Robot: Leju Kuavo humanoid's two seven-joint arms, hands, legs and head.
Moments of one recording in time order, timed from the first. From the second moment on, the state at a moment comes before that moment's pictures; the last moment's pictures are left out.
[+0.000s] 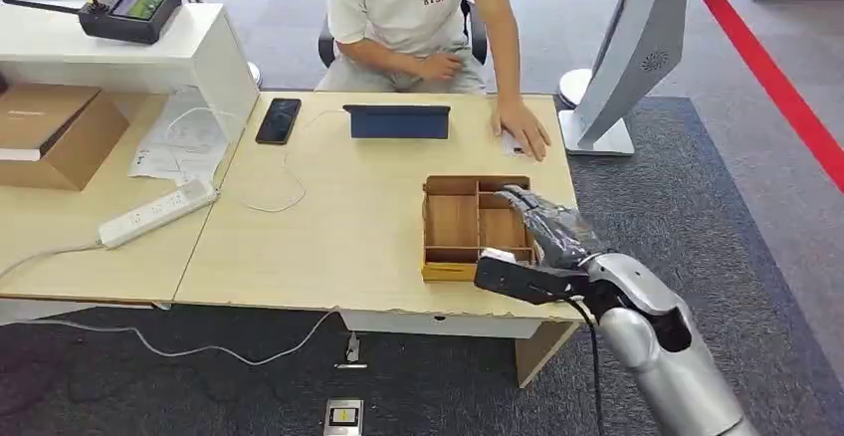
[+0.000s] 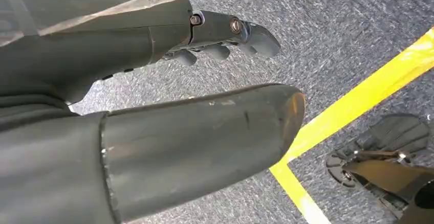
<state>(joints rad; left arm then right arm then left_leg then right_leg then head) -0.12 0.15 -0.17 -0.19 -0.56 -0.25 0.05 -0.34 -0.32 0.38 -1.48 0.79 0.39 0.04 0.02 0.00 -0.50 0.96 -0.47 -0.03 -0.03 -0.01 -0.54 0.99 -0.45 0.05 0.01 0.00</state>
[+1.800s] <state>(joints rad) -0.13 0.14 -0.15 -0.19 -0.58 -0.23 0.08 -0.39 -0.18 0.49 -0.99 1.00 -0.02 0.03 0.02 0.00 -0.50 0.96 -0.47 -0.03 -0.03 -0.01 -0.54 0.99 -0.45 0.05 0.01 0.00</state>
